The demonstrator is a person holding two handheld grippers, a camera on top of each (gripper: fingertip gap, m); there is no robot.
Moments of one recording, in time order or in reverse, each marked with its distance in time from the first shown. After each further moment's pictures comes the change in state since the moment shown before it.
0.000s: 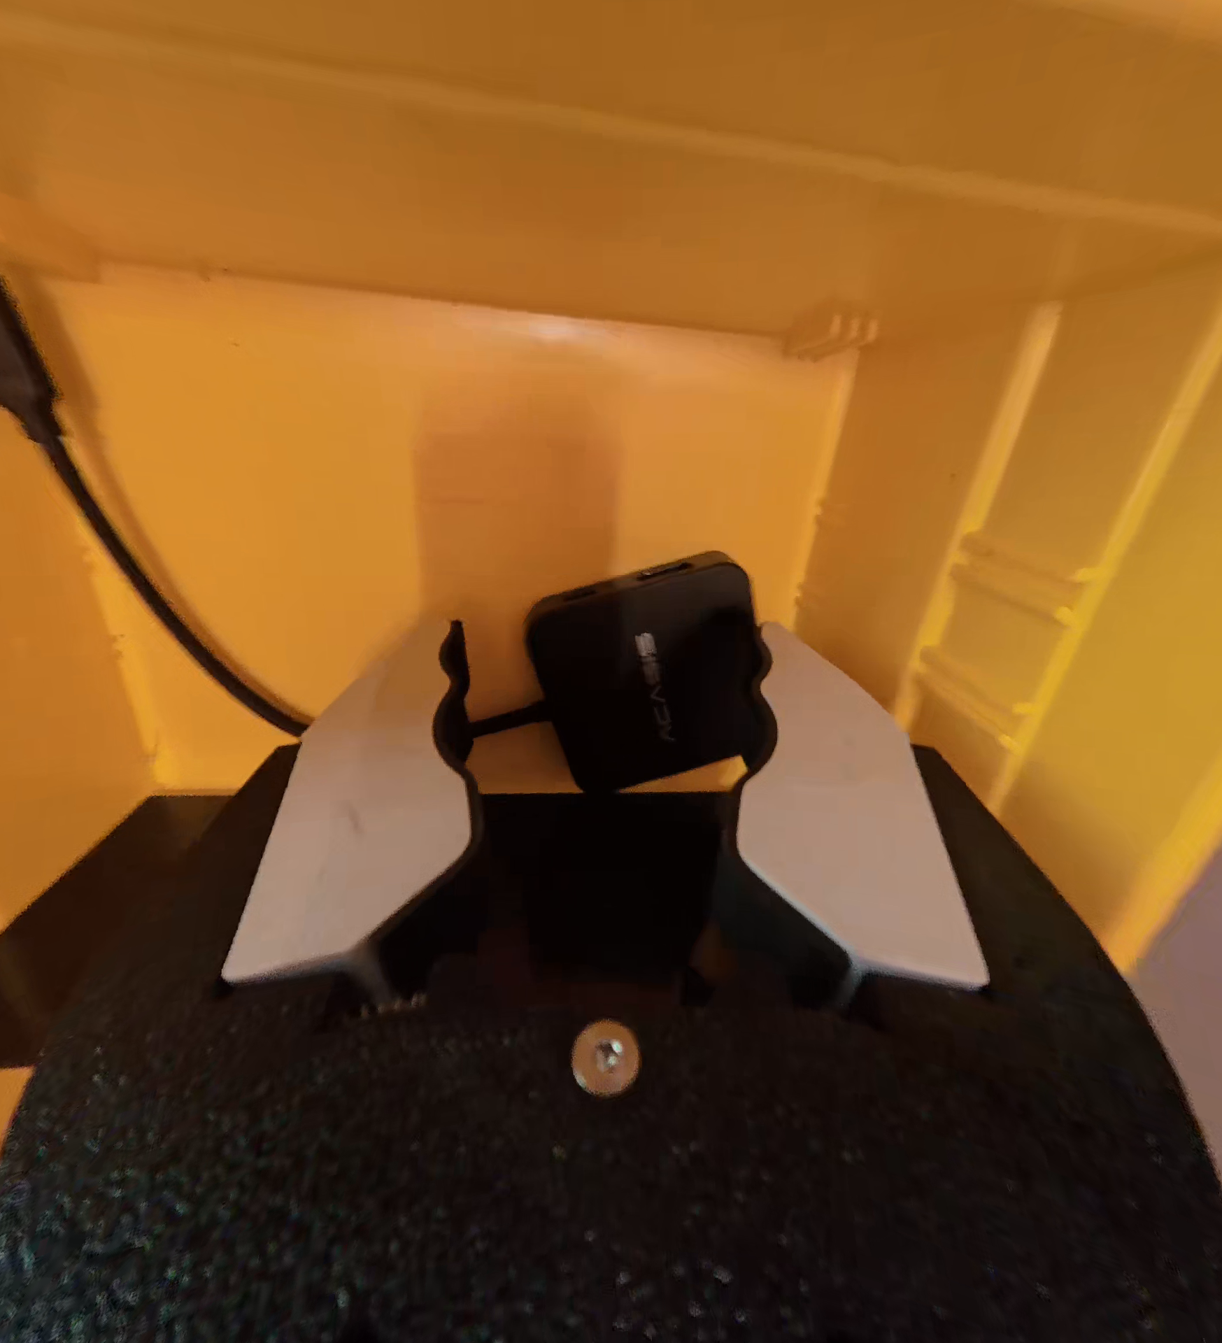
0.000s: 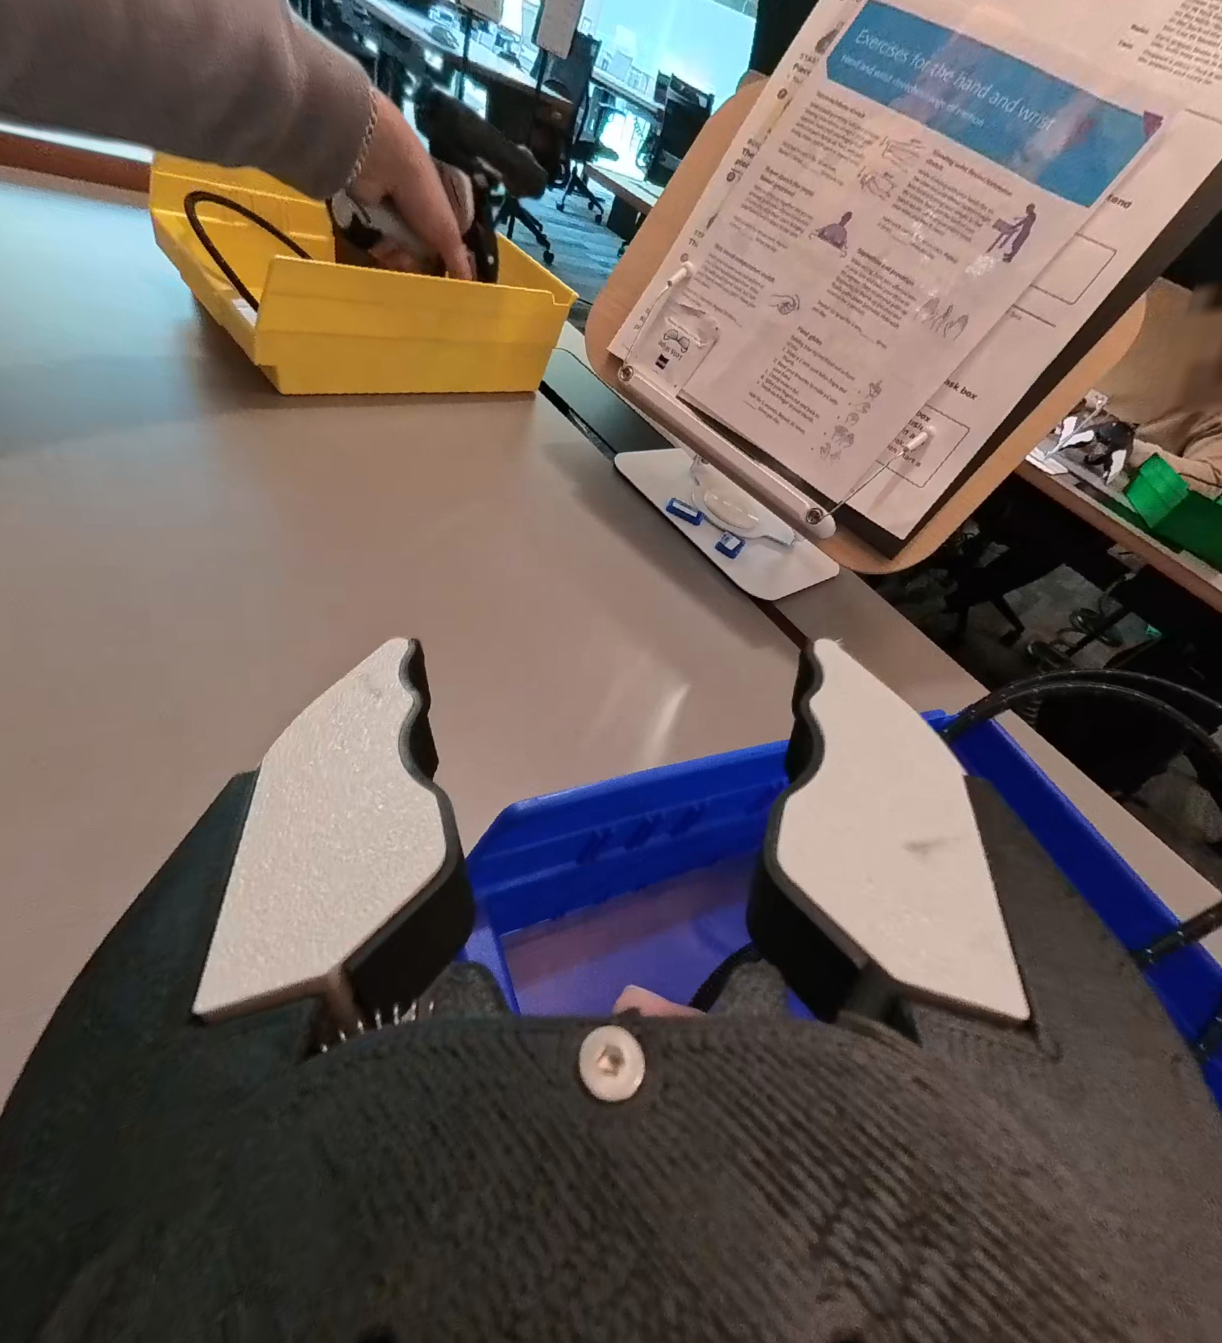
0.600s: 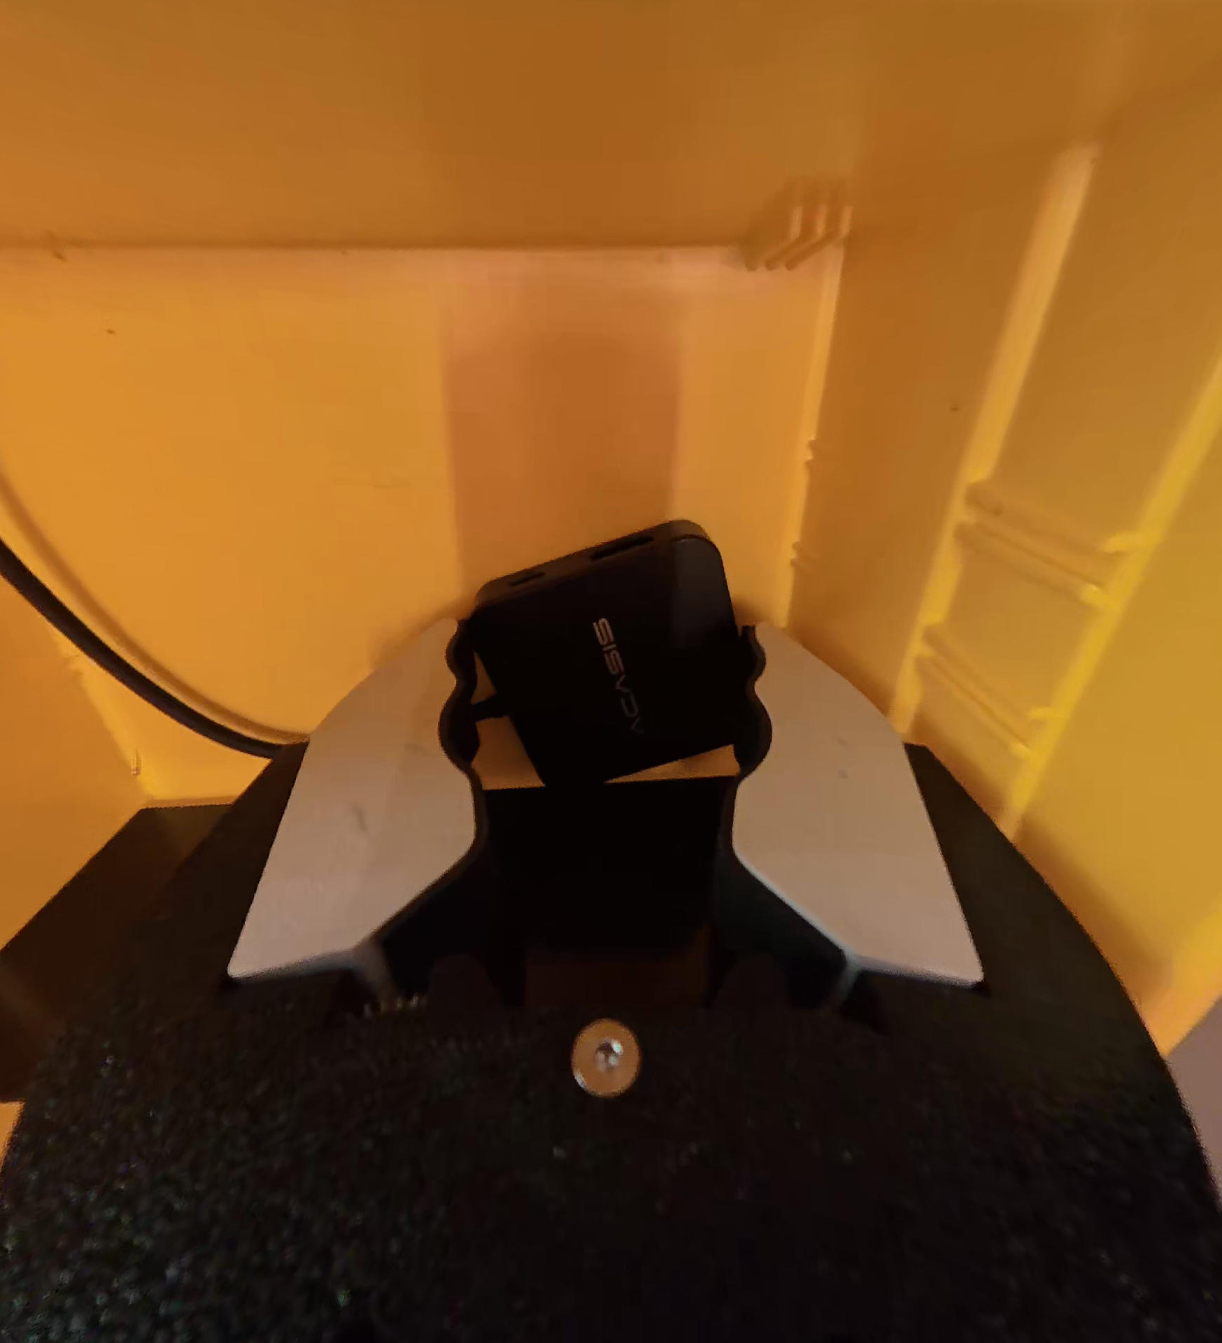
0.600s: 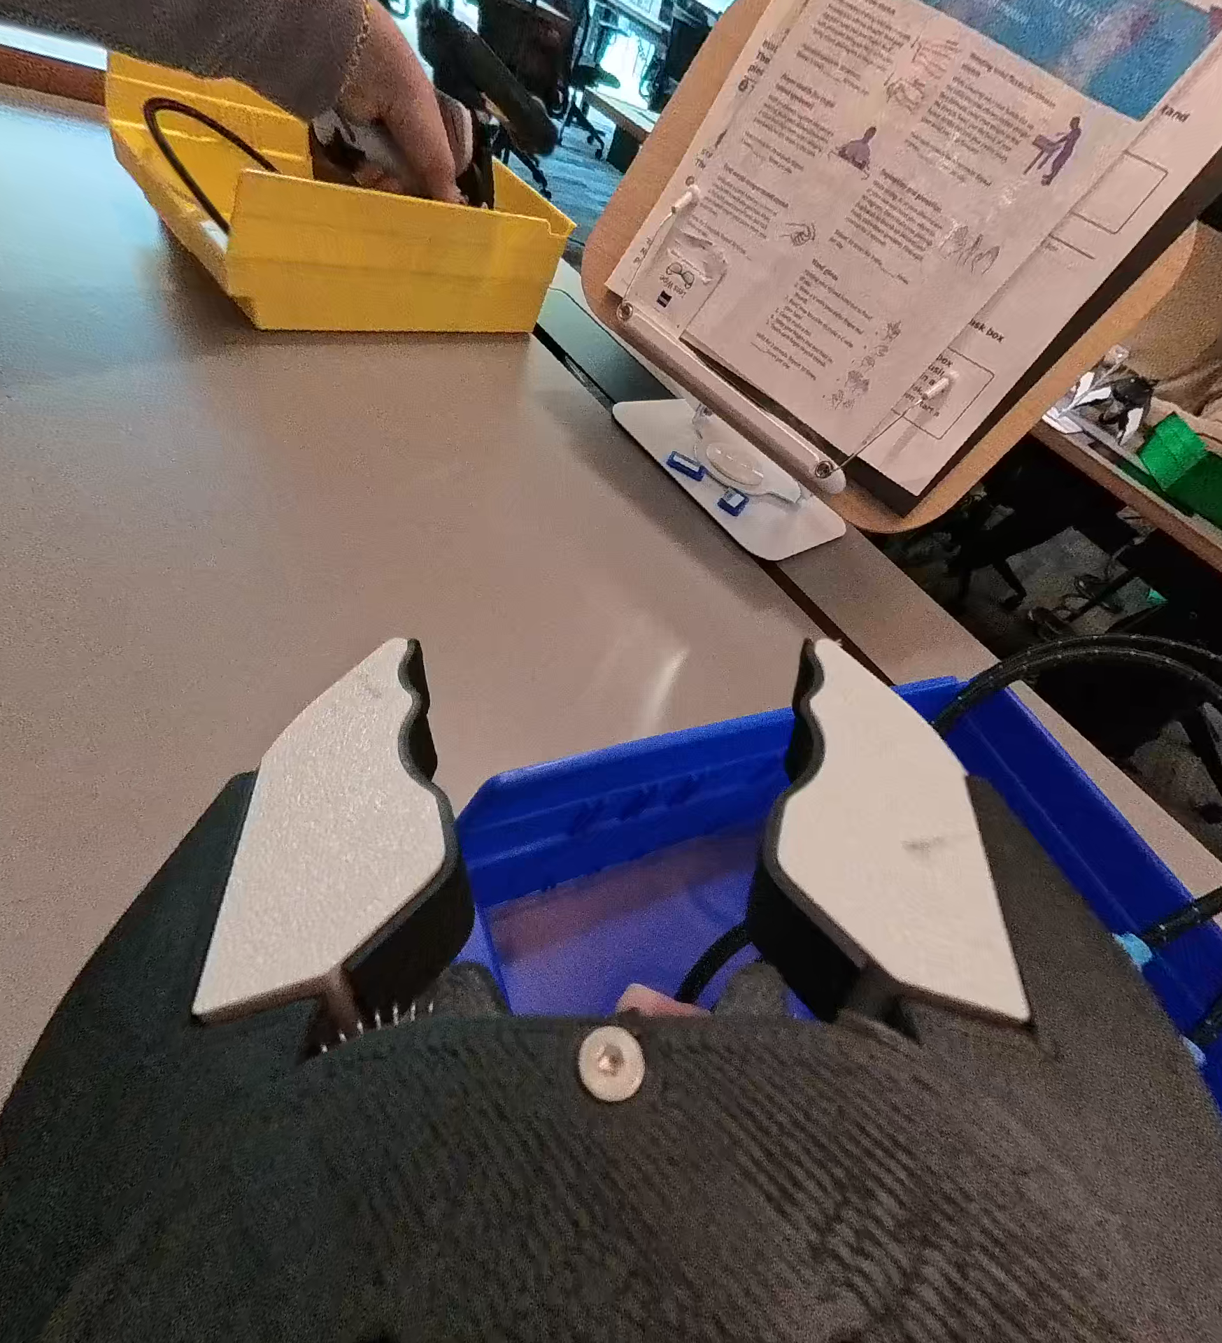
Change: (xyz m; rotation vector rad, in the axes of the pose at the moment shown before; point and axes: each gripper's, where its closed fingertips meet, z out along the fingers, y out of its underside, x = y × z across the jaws) left arm 0.004 0.007 0.011 -0.102 -0.032 0.092; right arm 0.002 0.018 0.008 -0.064 0.000 -0.008
